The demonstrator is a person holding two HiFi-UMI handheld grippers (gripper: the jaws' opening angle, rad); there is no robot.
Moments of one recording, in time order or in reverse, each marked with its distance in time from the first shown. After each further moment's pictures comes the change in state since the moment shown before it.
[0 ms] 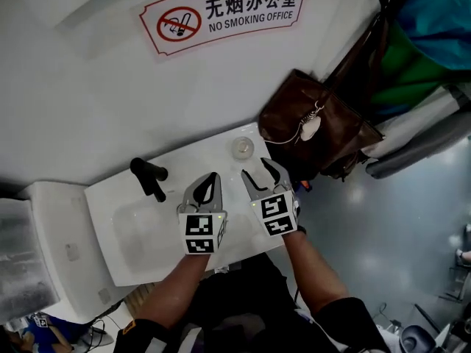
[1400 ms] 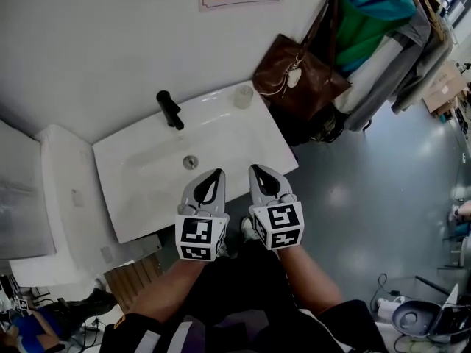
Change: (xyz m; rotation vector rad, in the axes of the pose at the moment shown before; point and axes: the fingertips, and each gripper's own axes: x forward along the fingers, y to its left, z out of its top) left arm -0.248 -0.051 -0.019 0.029 -0.183 -0.191; right arm -0.206 0.181 0.013 0.165 -0.167 -0.176
